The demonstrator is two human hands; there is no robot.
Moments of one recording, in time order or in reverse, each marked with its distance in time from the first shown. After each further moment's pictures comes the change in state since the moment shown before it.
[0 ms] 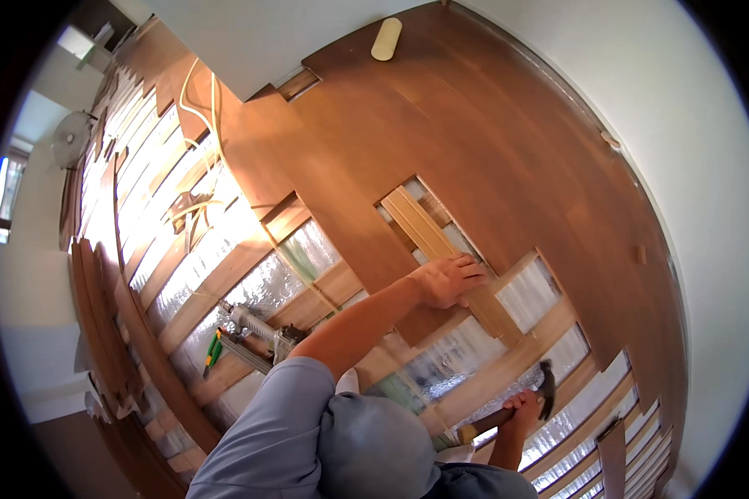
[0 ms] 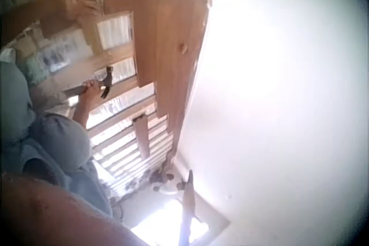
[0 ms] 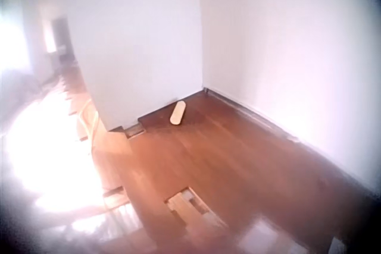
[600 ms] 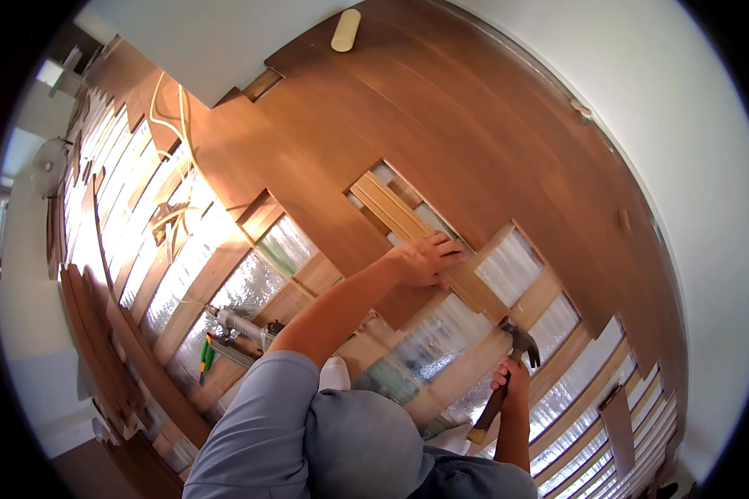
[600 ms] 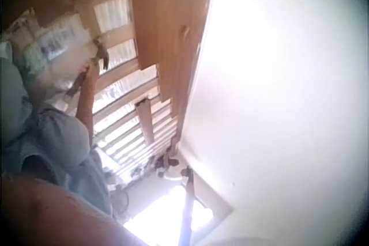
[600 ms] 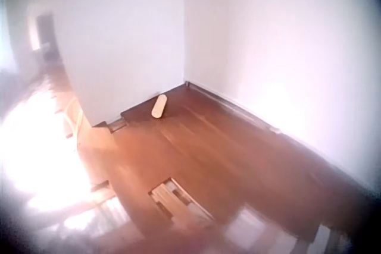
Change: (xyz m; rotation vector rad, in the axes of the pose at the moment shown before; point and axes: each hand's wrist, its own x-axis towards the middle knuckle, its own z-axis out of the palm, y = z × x) left_hand -0.001 0.002 -0.011 -0.016 -0.073 0.019; right_hand 0.004 -0.020 0.004 -0.270 -0.368 0.255
